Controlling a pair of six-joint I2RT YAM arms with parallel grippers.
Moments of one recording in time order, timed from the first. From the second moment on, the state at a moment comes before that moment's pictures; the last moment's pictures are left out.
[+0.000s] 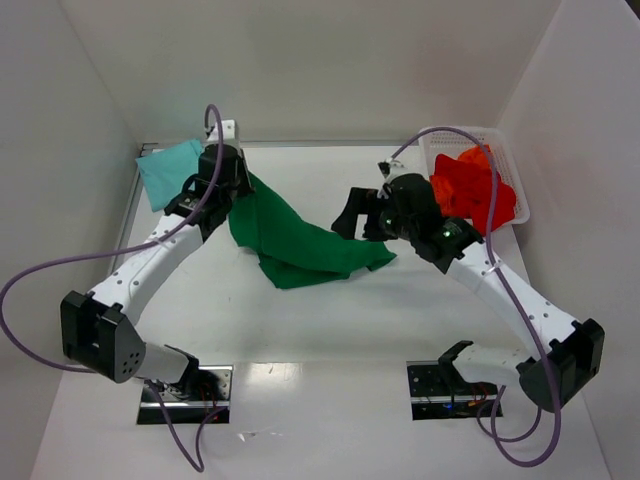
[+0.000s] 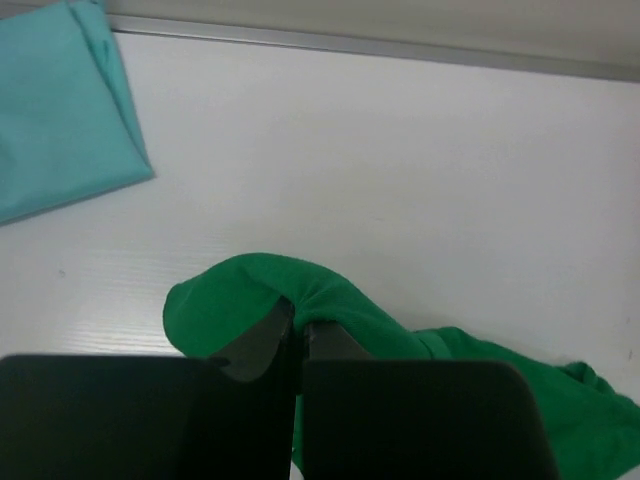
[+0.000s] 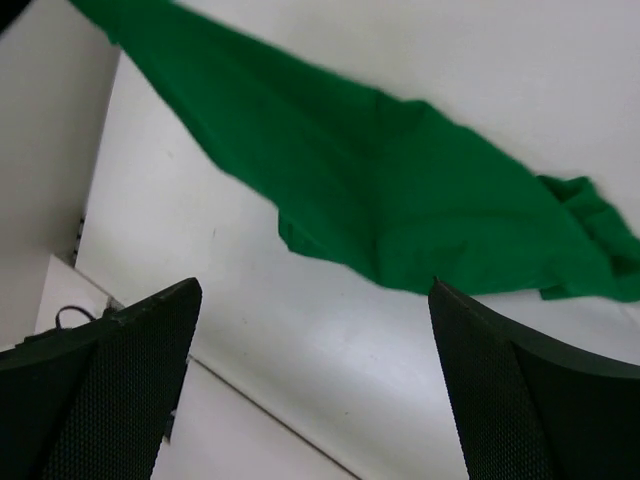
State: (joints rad) left arm -0.38 1.40 1.25 -0.26 -0.34 -0.30; right arm 0.57 1.19 1.13 -0.47 -0.11 0.56
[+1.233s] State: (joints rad) left arm -0.19 1.48 1.26 -0.19 -0.27 -0.37; right arm 0.97 1.81 1.31 -0.40 0.21 0.53
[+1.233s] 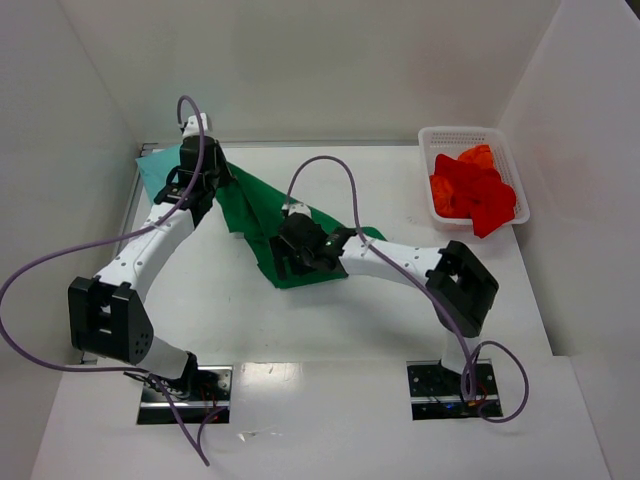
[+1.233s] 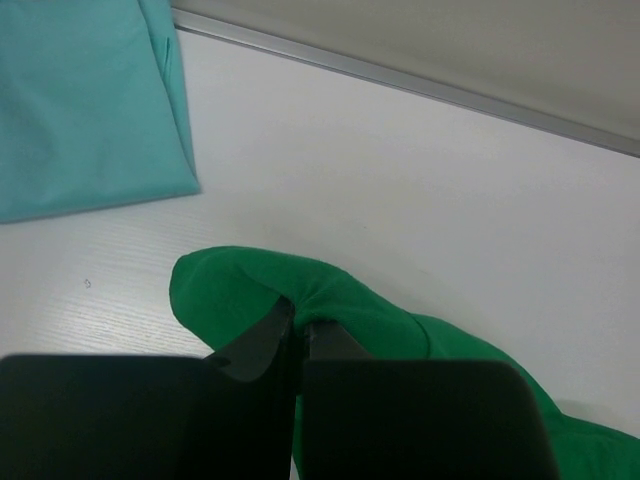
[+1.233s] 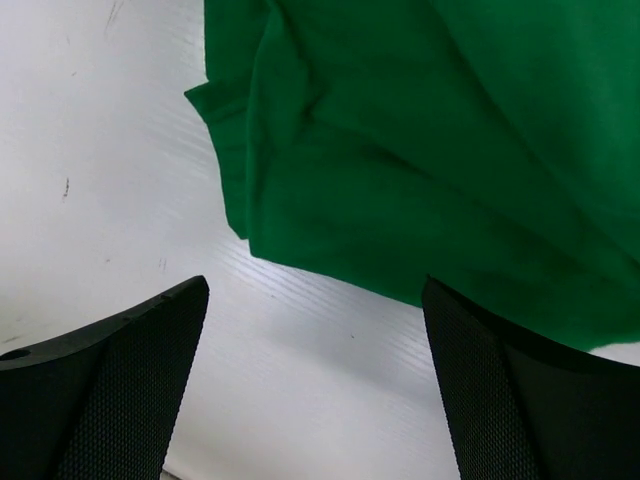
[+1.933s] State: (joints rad) left arm -0.18 1.48 1.24 -0.19 -0.25 -0.37; right arm 1.05 1.96 1.36 -0.39 0.24 0.53
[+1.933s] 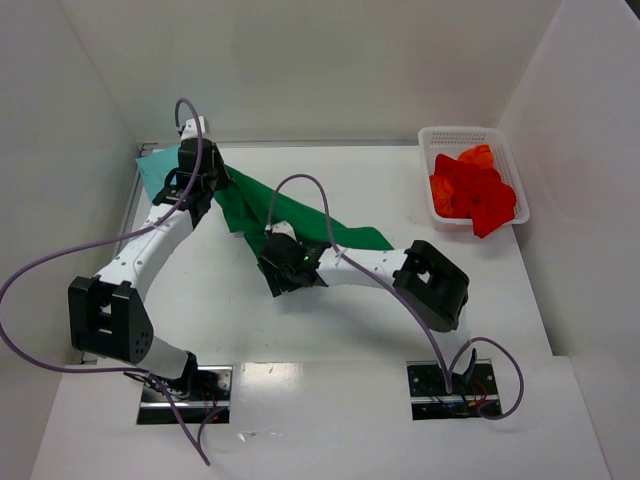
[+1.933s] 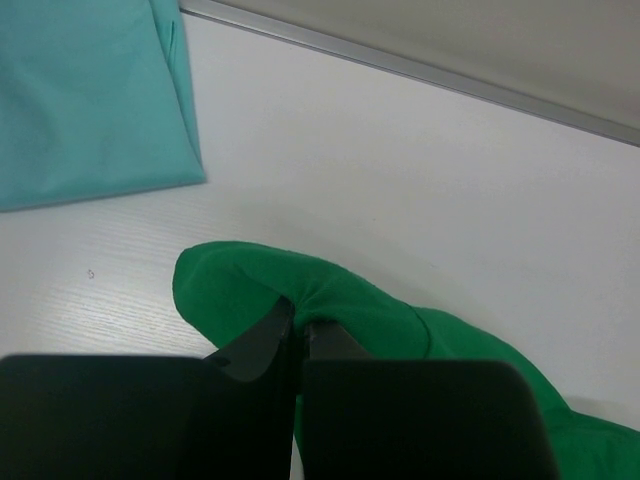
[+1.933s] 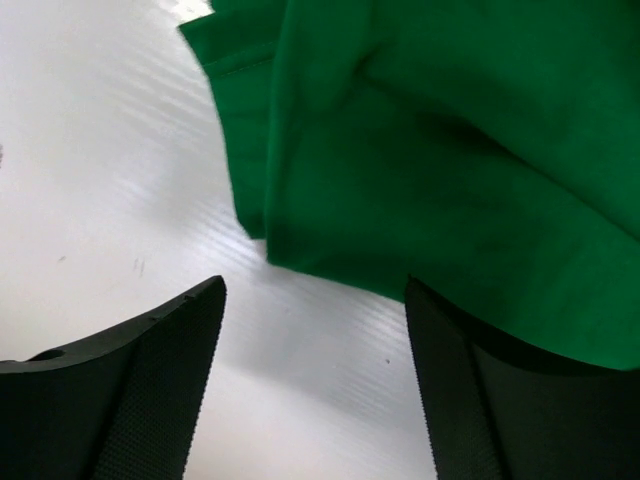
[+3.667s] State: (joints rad) left arm -0.15 1.48 1.23 -0.20 -0.22 -0.37; right arm 1.05 1.91 1.42 -0.42 0.46 0.52
